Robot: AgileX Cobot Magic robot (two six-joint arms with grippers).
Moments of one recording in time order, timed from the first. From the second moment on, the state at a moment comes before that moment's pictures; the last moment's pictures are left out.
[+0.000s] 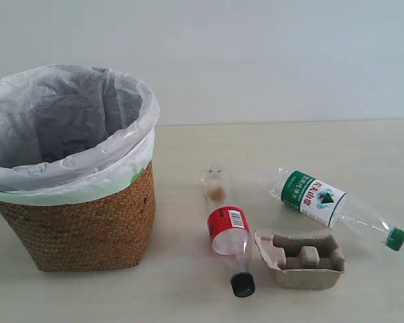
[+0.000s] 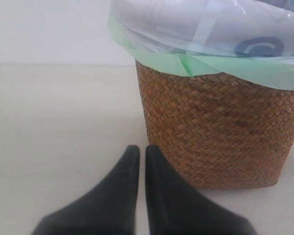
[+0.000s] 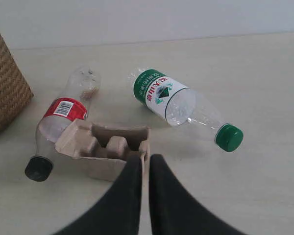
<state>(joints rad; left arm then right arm) 0.01 0.00 0.00 -0.26 0.31 0.24 0.27 0.00 0.00 0.11 0.35 0.05</state>
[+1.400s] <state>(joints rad) 0.01 0.00 0.00 -0.26 0.31 0.24 0.27 0.00 0.00 0.57 0.26 0.38</state>
